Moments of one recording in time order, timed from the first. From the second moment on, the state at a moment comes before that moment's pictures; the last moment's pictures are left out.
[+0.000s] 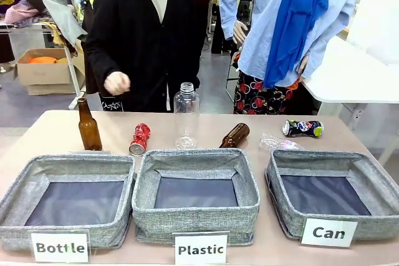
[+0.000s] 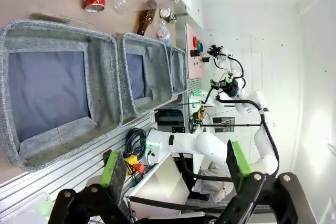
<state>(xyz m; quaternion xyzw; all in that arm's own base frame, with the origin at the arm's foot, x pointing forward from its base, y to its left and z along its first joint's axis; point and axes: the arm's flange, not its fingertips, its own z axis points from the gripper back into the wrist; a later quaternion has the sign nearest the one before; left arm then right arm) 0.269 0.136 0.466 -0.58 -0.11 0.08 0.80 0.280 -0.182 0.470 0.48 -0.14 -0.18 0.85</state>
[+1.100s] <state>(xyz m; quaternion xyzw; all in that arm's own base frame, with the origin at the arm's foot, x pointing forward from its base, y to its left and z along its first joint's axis) 0.269 0.136 0.466 -0.58 -0.11 0.07 0.80 0.409 -0.047 0.514 0.25 -0.09 -0.03 0.96</state>
